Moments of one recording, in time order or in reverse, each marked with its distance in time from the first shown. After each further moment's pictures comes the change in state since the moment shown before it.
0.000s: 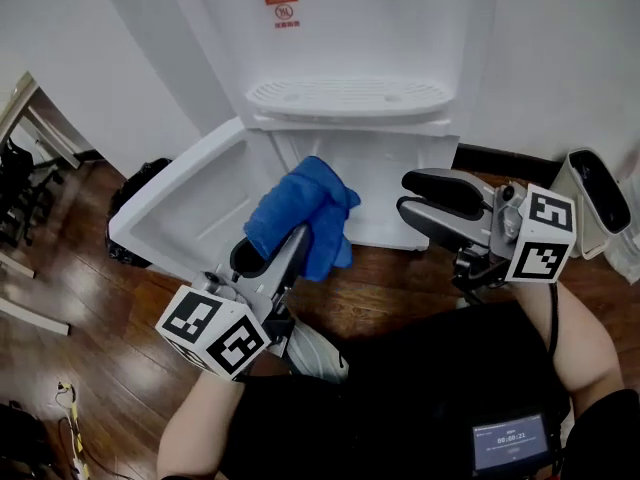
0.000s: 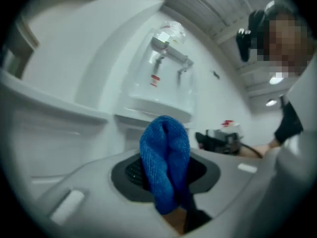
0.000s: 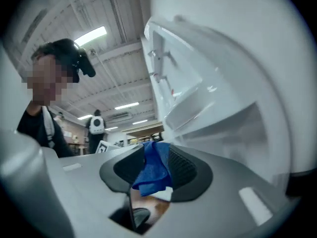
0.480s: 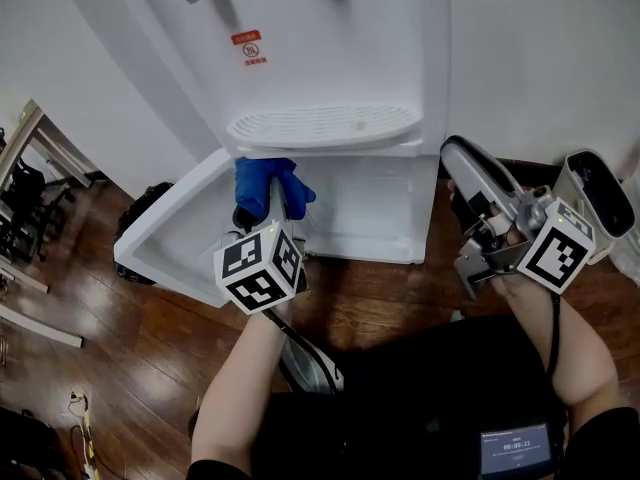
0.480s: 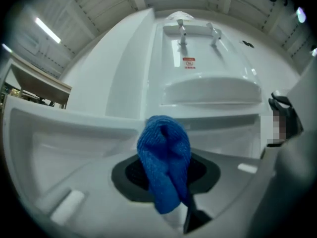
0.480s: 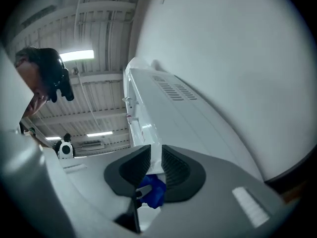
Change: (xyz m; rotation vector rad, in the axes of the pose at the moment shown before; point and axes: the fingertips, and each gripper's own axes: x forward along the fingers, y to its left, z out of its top) left arm 0.070 0.104 0.014 0.151 -0.099 0.586; right arm -0.067 -0.056 0.074 0.072 -0.382 -0.287
